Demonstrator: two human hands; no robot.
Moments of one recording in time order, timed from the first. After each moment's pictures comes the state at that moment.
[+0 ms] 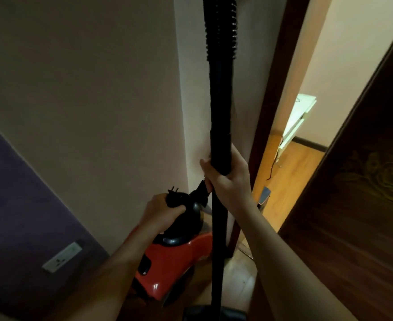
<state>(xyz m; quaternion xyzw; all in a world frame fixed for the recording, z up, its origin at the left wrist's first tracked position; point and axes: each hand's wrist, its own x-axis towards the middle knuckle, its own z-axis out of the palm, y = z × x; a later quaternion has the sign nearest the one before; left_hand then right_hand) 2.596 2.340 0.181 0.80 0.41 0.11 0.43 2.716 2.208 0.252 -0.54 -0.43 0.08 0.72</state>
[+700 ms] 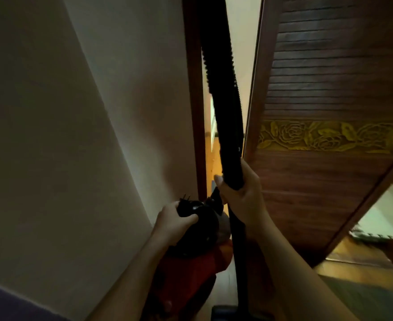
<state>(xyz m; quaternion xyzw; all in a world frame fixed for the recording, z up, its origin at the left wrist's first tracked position) 2.593 2.309 0.215 0.87 0.16 0.01 0.47 2.649 2.131 0.248 -0.68 -0.28 -0.17 0.66</state>
